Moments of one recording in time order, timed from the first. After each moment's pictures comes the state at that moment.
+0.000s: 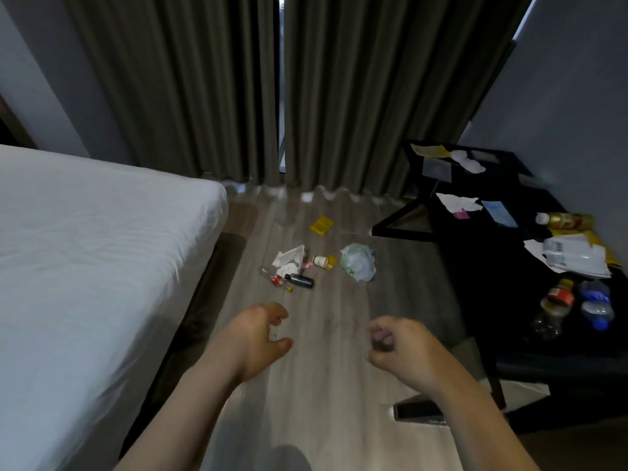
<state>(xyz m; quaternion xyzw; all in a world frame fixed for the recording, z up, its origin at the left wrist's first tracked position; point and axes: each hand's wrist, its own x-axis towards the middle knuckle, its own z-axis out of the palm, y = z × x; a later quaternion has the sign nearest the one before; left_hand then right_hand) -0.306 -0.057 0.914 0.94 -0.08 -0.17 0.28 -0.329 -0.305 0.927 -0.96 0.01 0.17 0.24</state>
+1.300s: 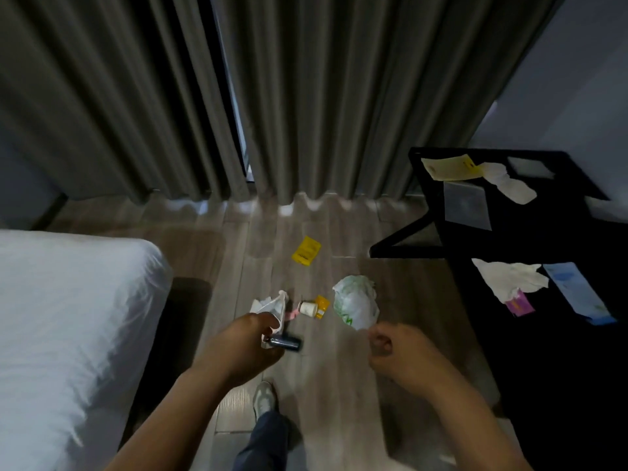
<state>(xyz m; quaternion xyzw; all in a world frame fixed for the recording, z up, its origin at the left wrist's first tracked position) 0.213 -0.158 0.852 0.94 -0.12 -0.23 0.22 0.172 -0.416 0.851 -0.93 0.05 0.20 0.30</state>
